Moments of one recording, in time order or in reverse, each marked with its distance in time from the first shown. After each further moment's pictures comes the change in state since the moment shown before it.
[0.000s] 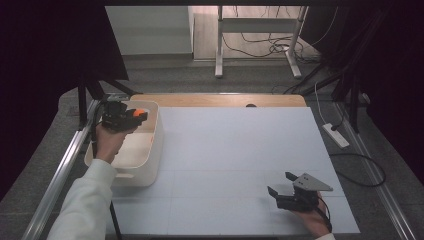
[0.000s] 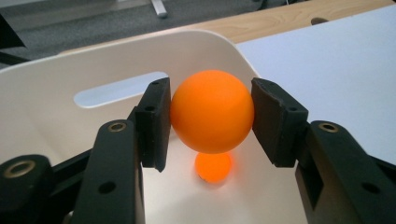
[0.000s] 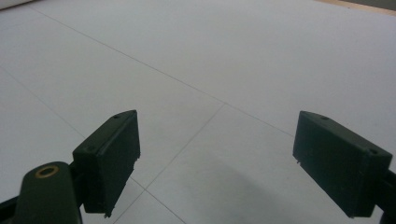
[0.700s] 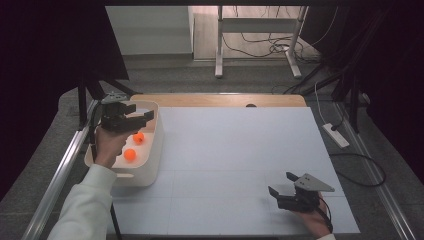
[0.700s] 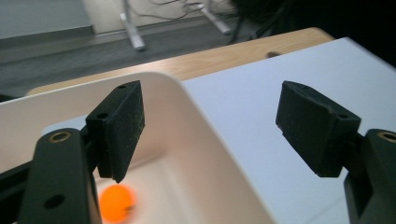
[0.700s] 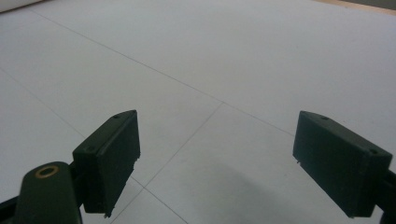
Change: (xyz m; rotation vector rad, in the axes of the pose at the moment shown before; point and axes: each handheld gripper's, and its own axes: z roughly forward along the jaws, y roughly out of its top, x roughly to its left) left arm -0.024 0.003 -0.028 -0.141 -0.129 0.009; right arm -0.001 -0.001 -0.002 -0.007 -0.001 0.011
